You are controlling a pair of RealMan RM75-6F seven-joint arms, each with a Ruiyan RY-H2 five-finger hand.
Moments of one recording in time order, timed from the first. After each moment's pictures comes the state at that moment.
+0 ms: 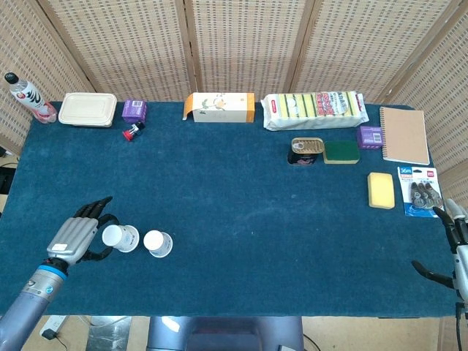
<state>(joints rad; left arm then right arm) -0.48 -1.04 0.04 -1.98 1.11 1.08 0.22 0.02 -0.99 0.09 -1.66 -1.55 1.60 0.17</state>
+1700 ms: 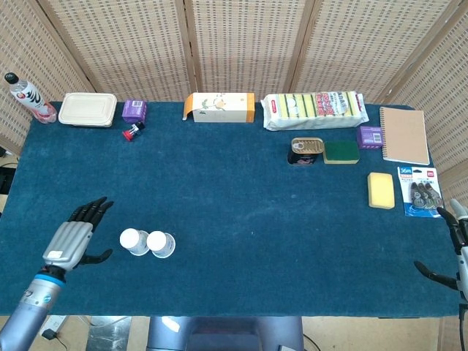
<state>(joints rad) -0.34 -1.08 0.05 -1.95 1.31 1.30 0.21 0.01 -0.98 0.08 -1.66 -1.56 1.61 0.18</state>
